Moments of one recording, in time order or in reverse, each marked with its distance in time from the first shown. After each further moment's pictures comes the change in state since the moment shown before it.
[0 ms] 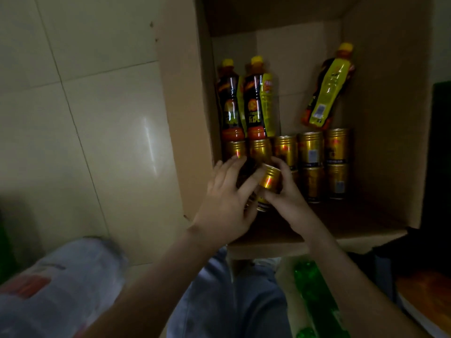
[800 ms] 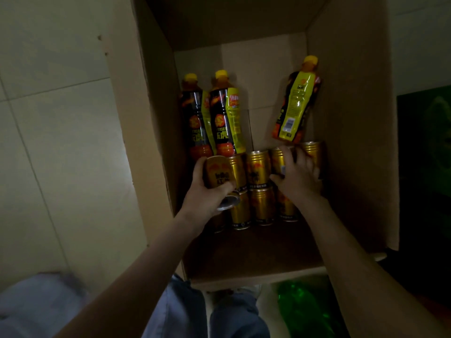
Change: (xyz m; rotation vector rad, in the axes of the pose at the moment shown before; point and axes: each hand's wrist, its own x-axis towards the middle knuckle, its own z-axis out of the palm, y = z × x) left_hand 0.075 -0.004 0.034 -1.199 -0.101 -0.888; right_hand 0.087 0.005 -0.095 -1.104 0.389 -0.047
